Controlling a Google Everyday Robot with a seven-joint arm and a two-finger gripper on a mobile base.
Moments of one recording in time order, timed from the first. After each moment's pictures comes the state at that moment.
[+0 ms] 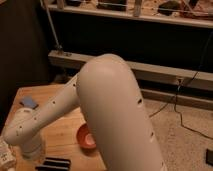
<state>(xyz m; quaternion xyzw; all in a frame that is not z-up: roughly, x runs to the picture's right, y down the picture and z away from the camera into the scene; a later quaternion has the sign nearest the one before) -0.314 0.315 0.644 -0.44 -0.01 0.10 0.89</state>
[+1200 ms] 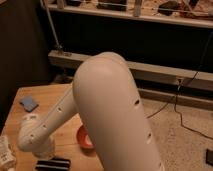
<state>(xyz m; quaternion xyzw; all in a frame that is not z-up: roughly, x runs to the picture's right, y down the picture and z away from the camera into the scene) -0.281 0.316 0.709 -0.34 0.02 0.13 0.93</state>
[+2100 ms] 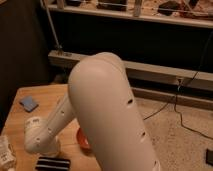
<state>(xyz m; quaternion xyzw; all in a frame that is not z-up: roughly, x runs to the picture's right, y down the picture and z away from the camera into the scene) -0.267 0.320 0.729 -0.31 0.04 0.16 0.94</state>
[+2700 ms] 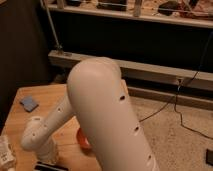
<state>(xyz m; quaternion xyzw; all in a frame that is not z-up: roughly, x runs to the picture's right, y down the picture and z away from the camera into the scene) -0.276 0.352 0.710 -0.44 0.07 0.18 0.88</state>
